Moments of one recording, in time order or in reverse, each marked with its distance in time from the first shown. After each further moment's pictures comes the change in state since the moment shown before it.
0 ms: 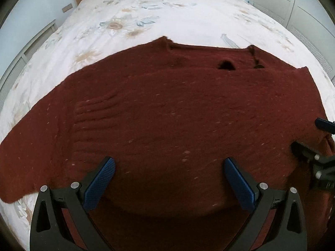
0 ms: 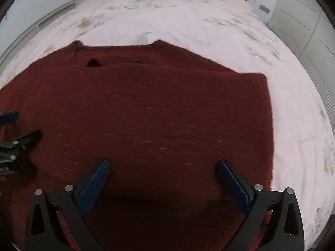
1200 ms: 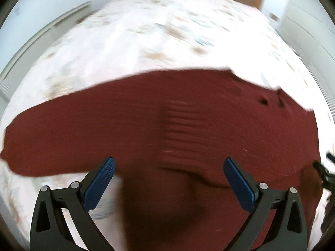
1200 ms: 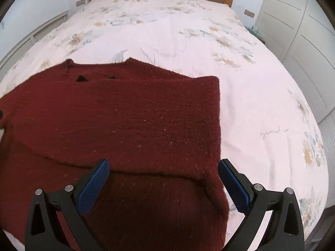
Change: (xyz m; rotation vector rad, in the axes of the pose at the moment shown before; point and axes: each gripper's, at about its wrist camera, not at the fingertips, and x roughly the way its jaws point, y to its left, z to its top) left arm -0.082 0.105 -0.013 -0.260 -0.037 0.038; right arm -0.057 -0.028 -0.028 0.038 -0.073 -0.039
